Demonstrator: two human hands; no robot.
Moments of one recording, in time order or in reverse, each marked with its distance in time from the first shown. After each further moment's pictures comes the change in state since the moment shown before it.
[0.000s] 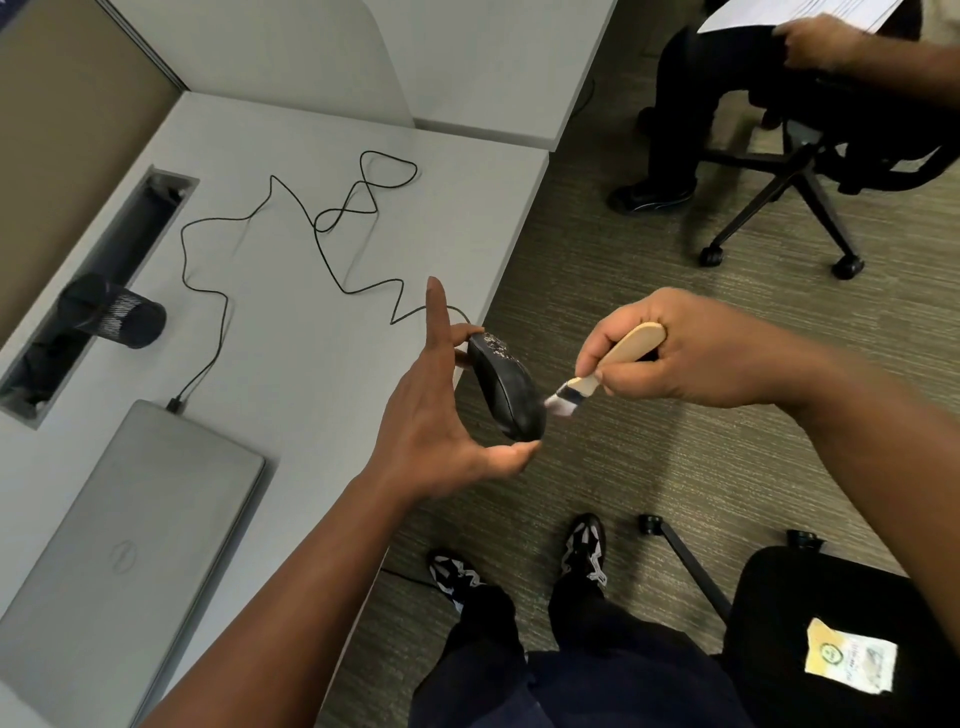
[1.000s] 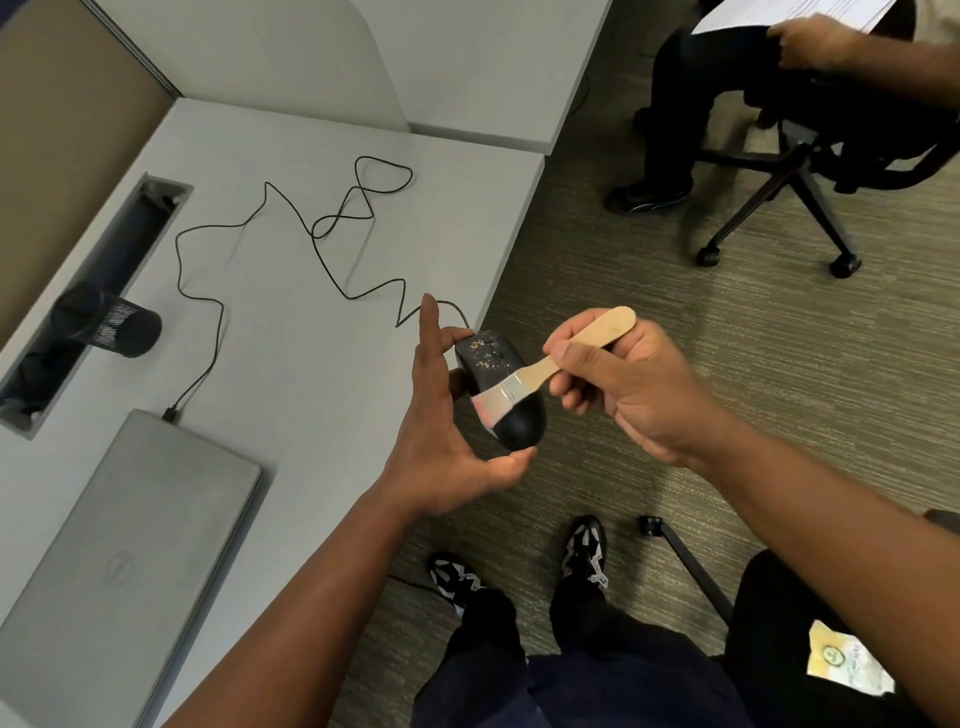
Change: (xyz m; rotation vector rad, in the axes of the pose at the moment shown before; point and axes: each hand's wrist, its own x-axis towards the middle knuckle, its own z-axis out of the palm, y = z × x) left_hand -0.003 -0.008 0.014 -0.263 0.015 0.061; right_hand 0.024 0.017 0.063 0.865 0.315 -0.042
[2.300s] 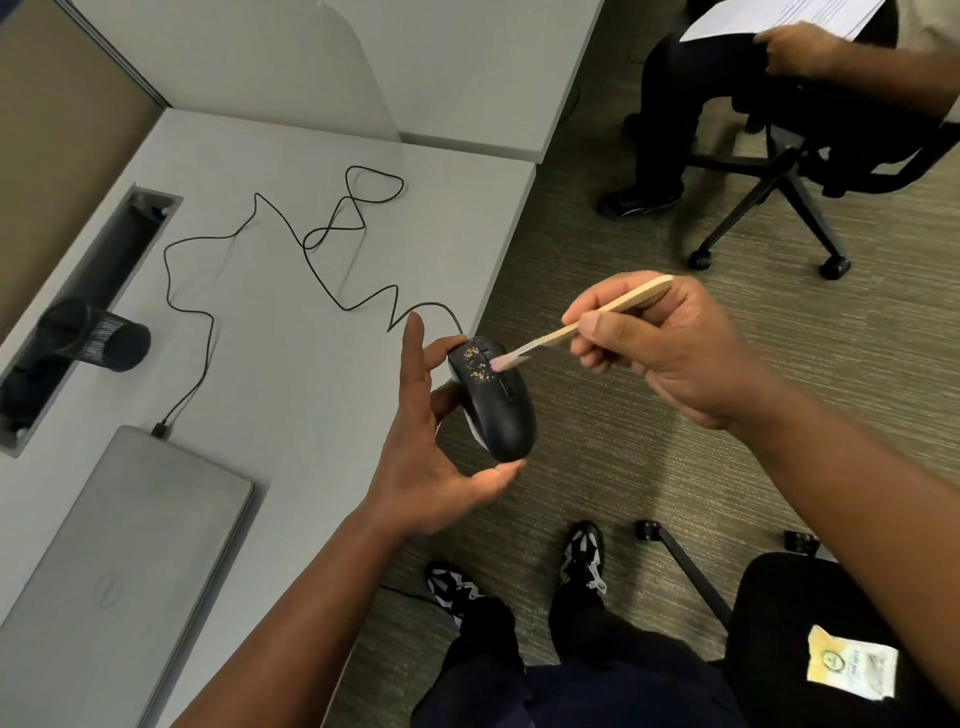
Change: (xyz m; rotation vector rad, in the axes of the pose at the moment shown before) left_hand -0.003 -0.006 -0.003 -0.065 0.001 0.025; right_hand 0.012 -0.028 -0.033 -0.124 -0.085 -0.203
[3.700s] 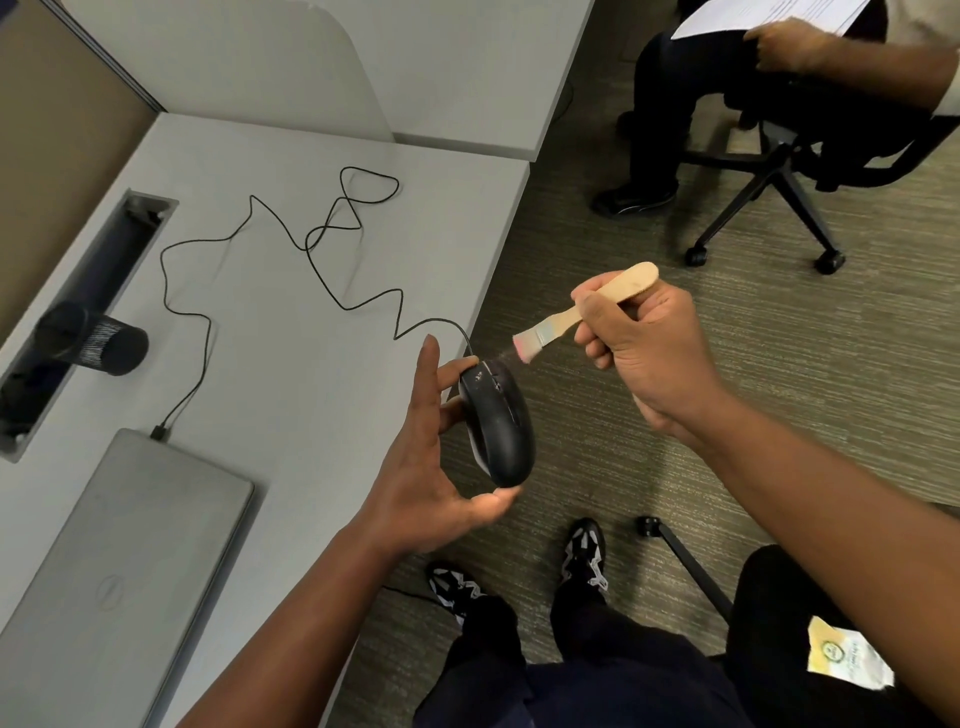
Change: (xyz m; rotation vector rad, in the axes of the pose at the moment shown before) left_hand -0.014 -0.006 -0.001 0.116 -0.090 0.032; right_hand 0.005 0.017 0.024 0.004 0.476 0.141
